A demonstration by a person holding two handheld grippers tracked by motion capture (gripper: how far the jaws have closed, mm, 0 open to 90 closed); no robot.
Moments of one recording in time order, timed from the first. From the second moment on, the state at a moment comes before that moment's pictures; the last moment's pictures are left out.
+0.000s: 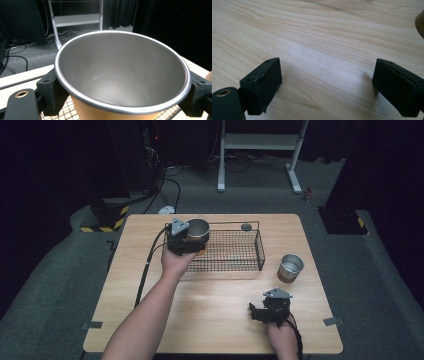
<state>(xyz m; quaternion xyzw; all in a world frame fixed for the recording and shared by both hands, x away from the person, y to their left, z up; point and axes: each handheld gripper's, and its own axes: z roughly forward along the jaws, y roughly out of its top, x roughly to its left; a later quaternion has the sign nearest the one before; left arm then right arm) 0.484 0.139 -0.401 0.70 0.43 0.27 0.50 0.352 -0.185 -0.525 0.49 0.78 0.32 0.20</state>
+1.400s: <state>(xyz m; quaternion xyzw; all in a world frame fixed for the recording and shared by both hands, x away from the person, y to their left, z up) 0.507 0.131 -0.453 0.71 0.49 0.24 0.44 0.353 -0.184 -0.525 0.48 0.79 0.32 0.20</state>
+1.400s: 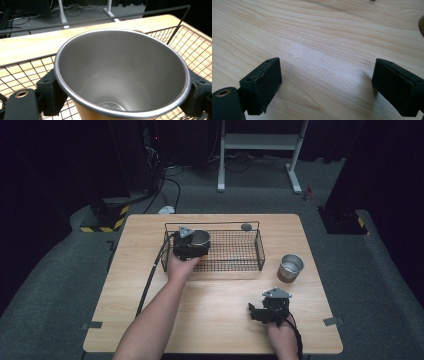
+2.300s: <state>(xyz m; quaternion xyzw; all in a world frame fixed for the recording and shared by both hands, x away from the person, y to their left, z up) 0.511 0.129 -0.462 0.72 0.50 0.24 0.41 0.353 -0.184 -0.525 0.48 0.79 0.32 0.20</state>
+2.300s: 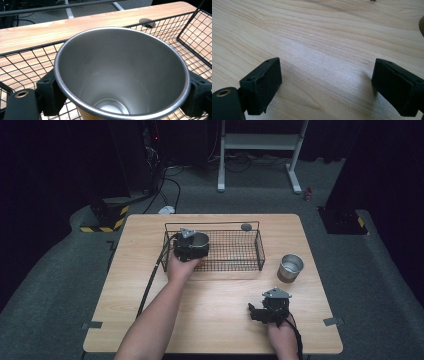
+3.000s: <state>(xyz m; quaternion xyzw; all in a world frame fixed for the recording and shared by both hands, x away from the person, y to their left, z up) 0.505 0.134 -0.466 0.73 0.49 0.25 0.41 0.353 -0.184 -0.525 0.48 0.79 0.32 0.20</state>
